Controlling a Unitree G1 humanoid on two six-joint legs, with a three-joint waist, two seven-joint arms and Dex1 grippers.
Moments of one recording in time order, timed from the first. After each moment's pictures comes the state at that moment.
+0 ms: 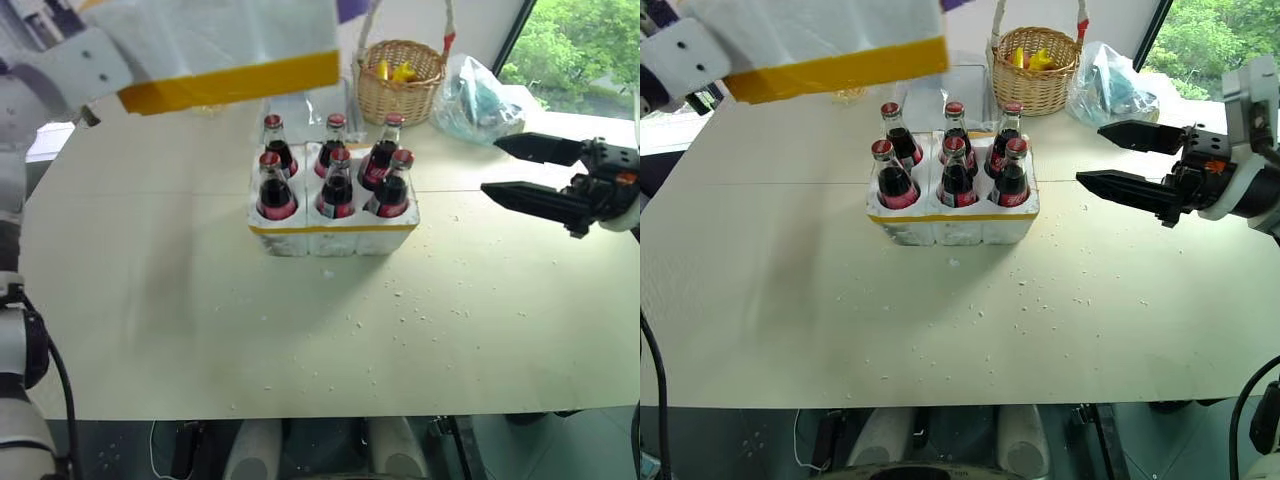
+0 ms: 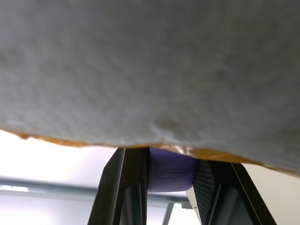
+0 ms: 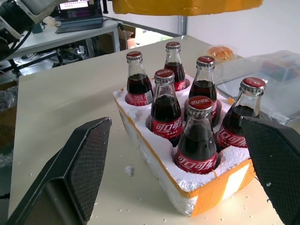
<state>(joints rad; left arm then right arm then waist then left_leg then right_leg) -1.01 1.01 -0.08 0.37 0.29 -0.05 -0.63 -0.50 -1.04 -0.41 -0.17 0.91 0.79 1.08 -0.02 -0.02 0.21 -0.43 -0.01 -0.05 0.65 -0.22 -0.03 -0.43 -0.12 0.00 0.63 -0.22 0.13</state>
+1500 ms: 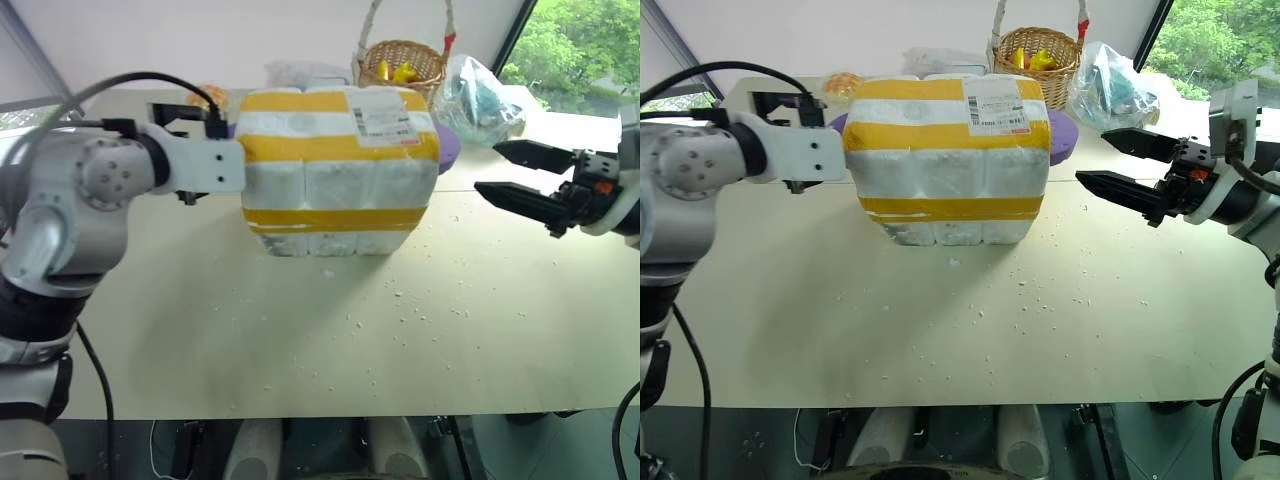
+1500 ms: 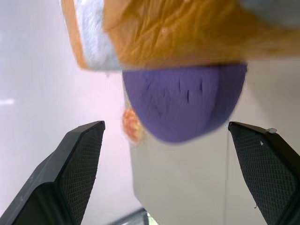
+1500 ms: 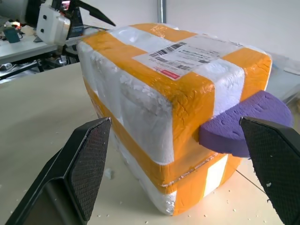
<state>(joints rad) -0.76 1.00 -0.13 -0.35 0.49 0.44 -1.13 -0.47 -0.96 -0.39 -0.11 0.83 0.69 1.05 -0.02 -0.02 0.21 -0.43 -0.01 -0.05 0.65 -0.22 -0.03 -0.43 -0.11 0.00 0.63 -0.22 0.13</state>
